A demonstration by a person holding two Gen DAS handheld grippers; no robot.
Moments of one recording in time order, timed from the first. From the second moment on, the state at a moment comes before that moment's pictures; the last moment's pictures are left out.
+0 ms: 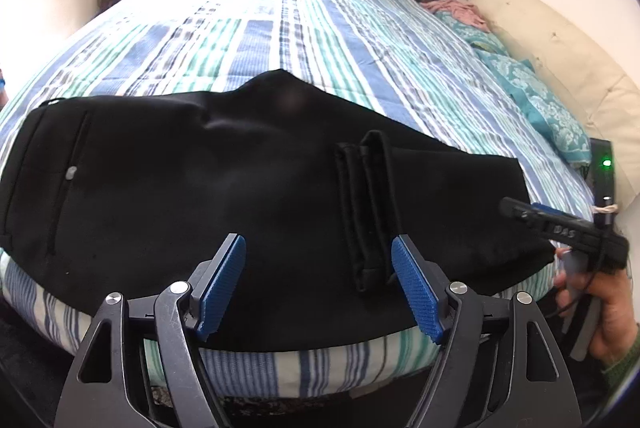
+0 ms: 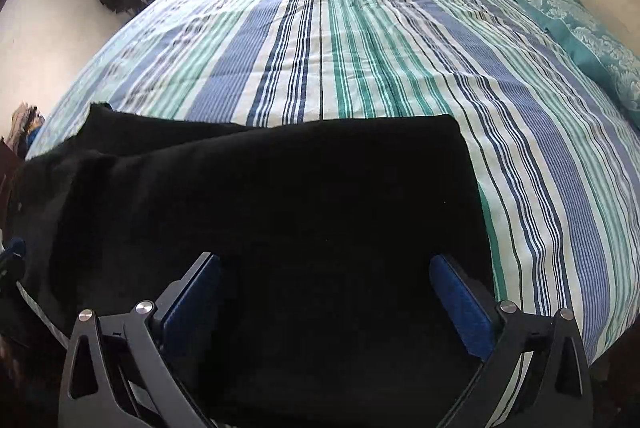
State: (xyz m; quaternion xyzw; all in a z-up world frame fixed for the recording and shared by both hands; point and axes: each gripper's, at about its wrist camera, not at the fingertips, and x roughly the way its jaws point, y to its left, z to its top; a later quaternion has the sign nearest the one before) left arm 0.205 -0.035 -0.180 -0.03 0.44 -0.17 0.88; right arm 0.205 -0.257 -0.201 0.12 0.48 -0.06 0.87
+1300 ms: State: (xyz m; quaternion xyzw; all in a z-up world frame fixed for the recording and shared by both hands) left arm 0.220 0.017 -0.198 -0.03 0.46 -0.05 0.88; right arm 0.153 -0.215 -0.186 0.03 0.38 -0.09 0.92
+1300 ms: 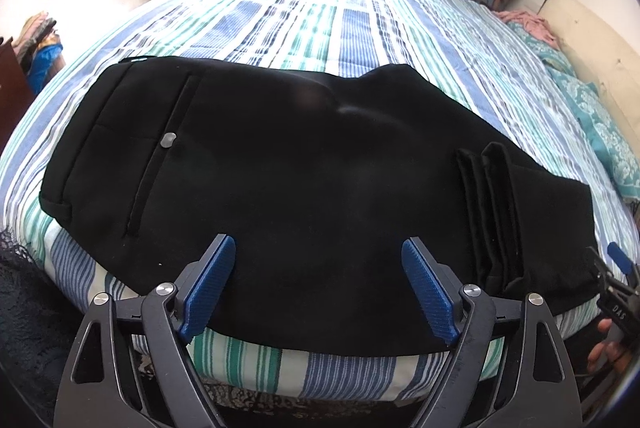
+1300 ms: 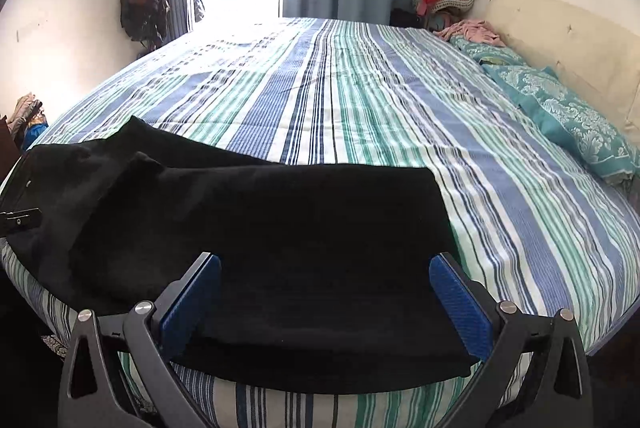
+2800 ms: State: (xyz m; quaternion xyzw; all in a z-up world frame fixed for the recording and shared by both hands) left arm 0.336 0.194 -0.184 -0.14 0.54 -0.01 0.83; right arm 0.170 -0.217 -0.224 0.05 0.44 -0.08 0.89
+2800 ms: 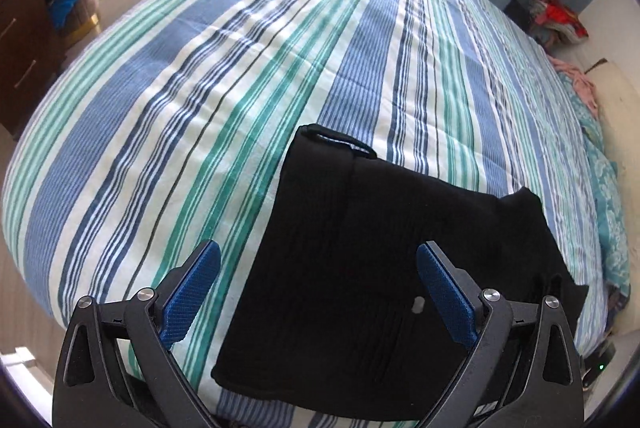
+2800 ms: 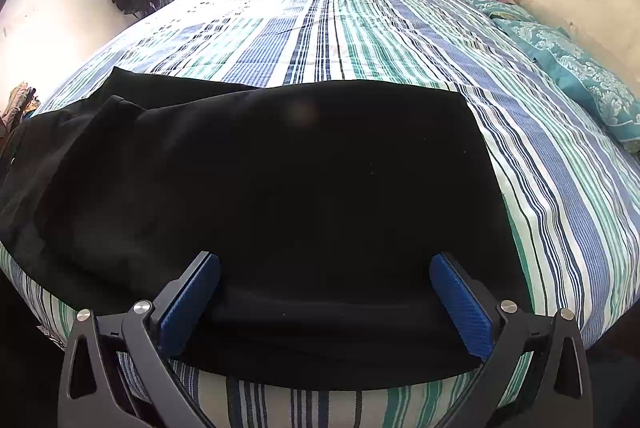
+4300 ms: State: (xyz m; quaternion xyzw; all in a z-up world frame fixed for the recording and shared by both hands) left arm 0.263 -0.137 -0.137 -0.09 0.54 -0.30 0.78; right arm 0.170 -0.221 -0.222 0.04 0.43 -0.06 0.90
